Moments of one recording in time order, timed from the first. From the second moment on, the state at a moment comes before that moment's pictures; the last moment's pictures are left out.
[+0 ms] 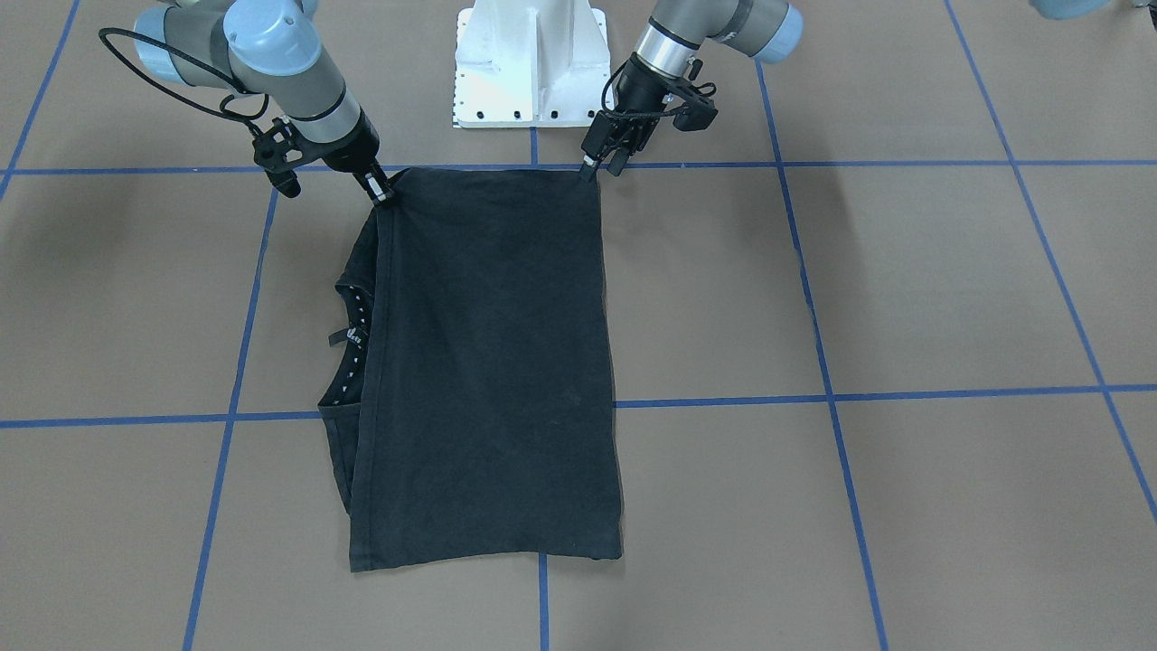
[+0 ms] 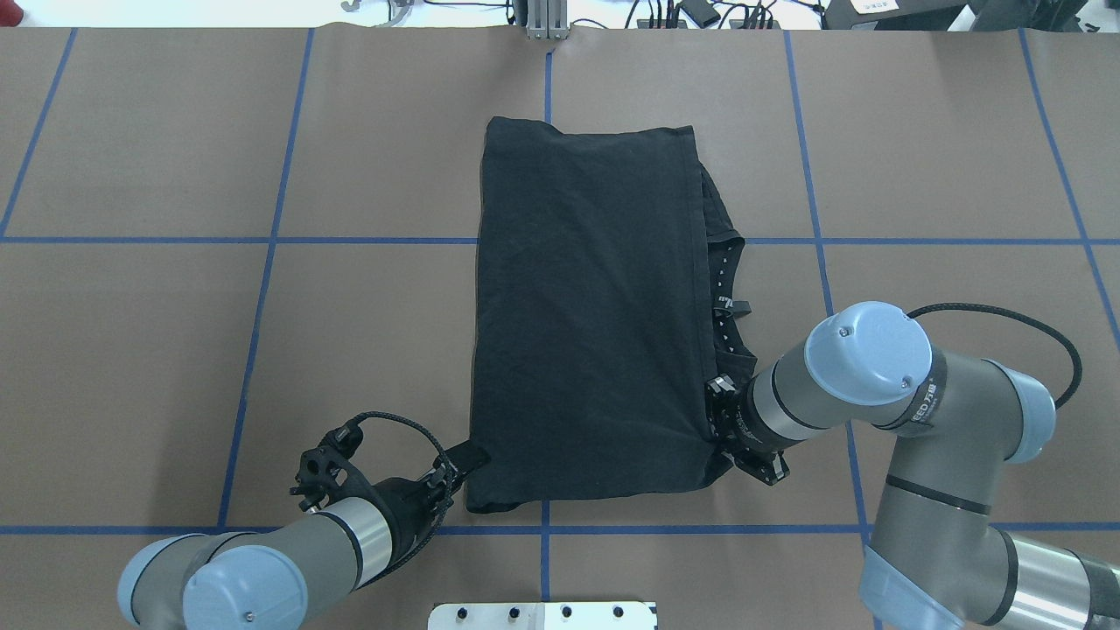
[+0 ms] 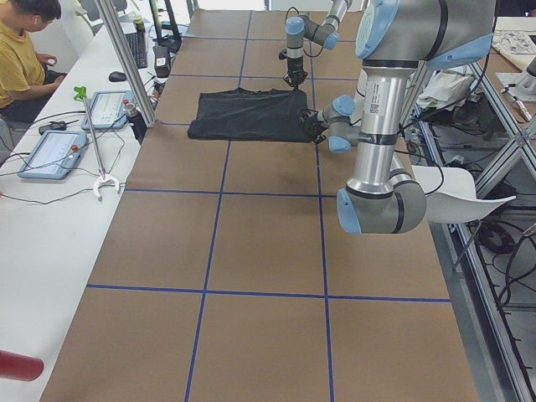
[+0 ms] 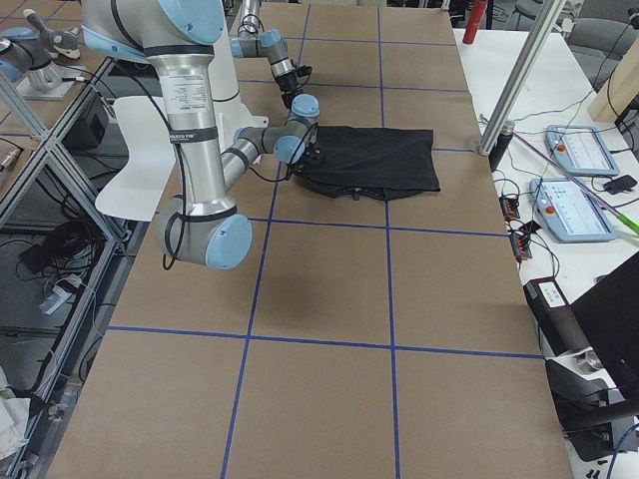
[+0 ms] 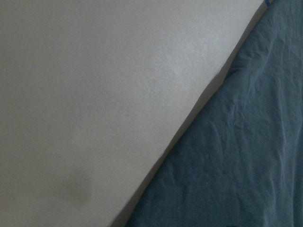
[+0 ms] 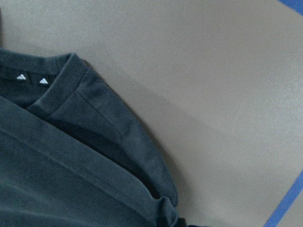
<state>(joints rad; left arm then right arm) -0.08 -1.84 -1.86 -2.28 -1.23 -2.19 0.43 -1.35 1.96 -1.33 1.97 2.38</state>
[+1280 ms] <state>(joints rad) -0.05 -1.86 -1.83 -2.28 -1.24 -2.21 0.44 -1.35 1.96 -1.33 1.98 2.38</state>
